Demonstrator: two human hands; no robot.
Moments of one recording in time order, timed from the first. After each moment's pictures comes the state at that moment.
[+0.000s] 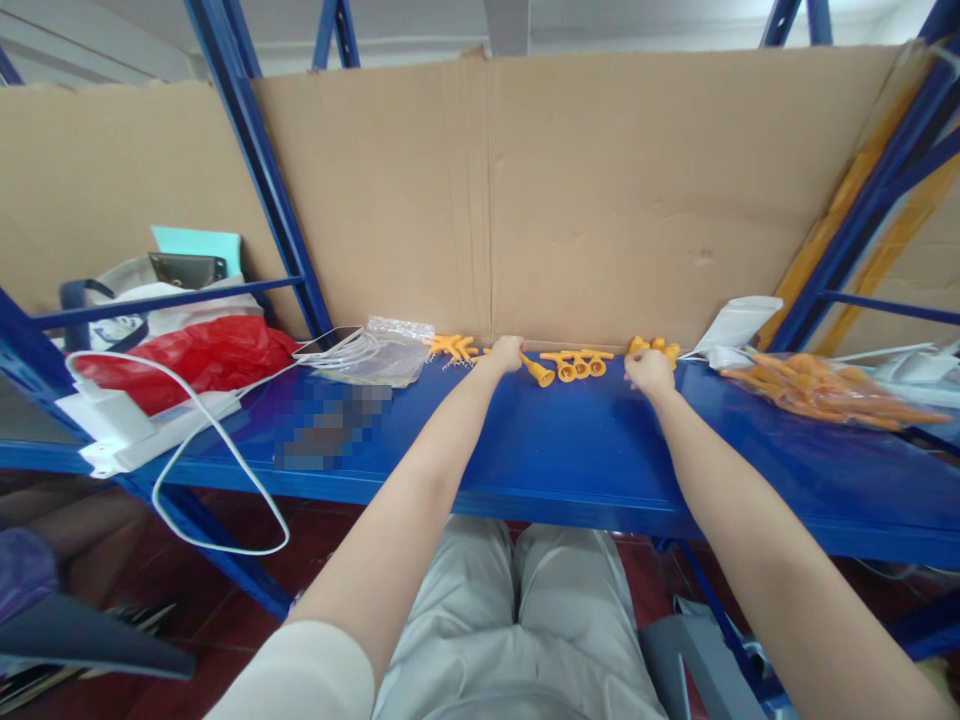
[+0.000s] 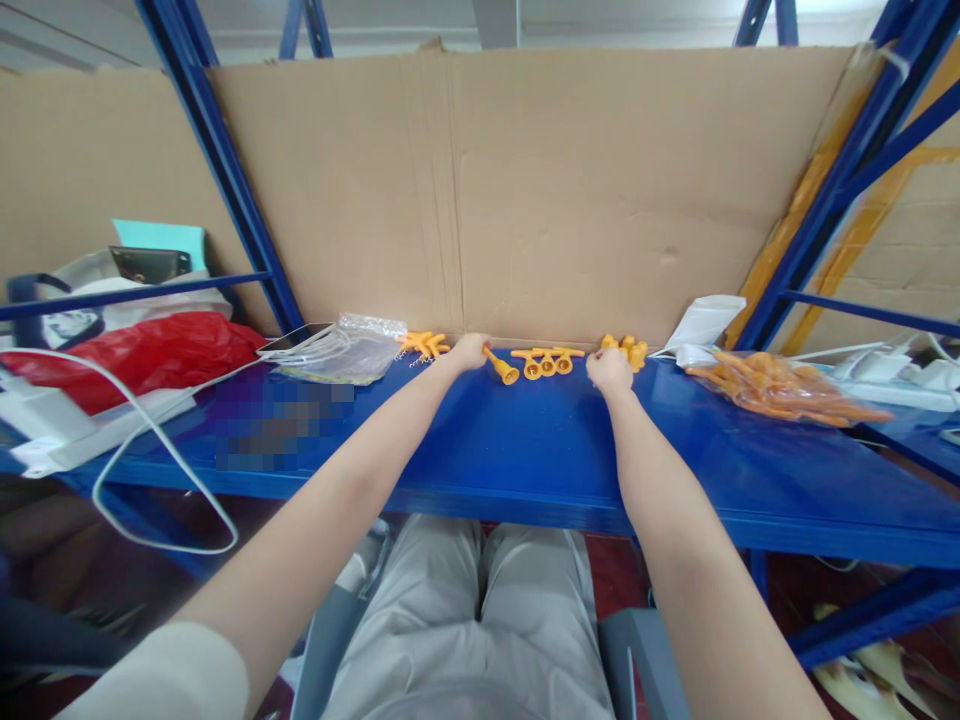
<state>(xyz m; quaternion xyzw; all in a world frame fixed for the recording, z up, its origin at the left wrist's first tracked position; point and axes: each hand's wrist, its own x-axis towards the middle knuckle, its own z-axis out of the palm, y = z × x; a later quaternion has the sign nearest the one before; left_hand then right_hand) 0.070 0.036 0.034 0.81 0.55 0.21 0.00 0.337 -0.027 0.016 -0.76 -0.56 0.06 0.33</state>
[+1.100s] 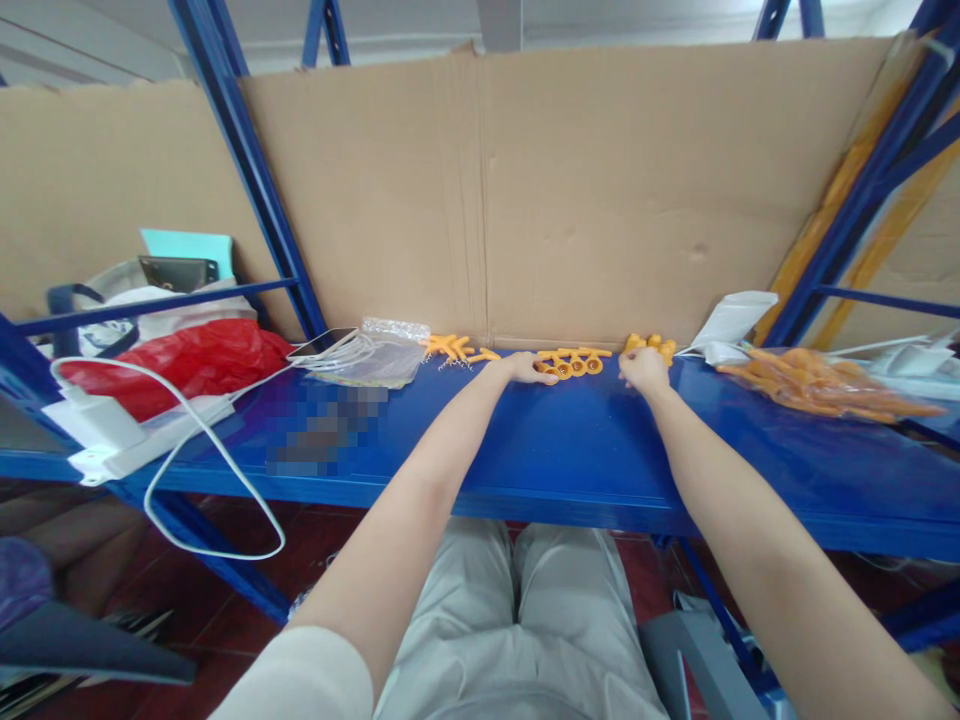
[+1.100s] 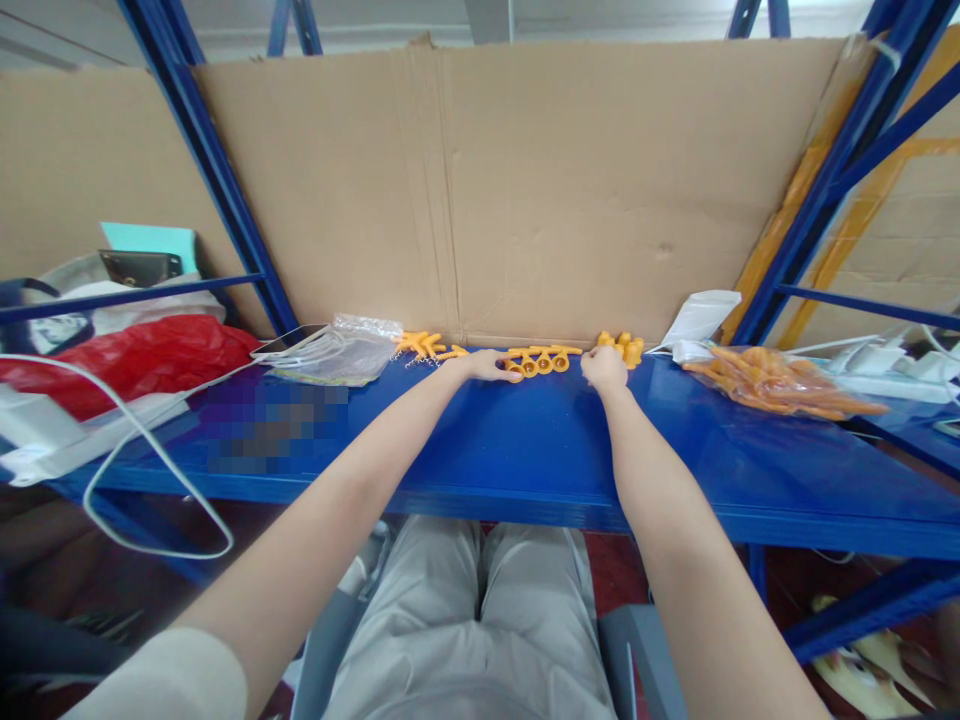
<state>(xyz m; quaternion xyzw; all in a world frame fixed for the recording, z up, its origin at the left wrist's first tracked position) 0.087 0.026 0.031 0.89 0.44 0.04 0.09 0.327 -0.032 0.019 -0.76 -0.55 0.08 0.35</state>
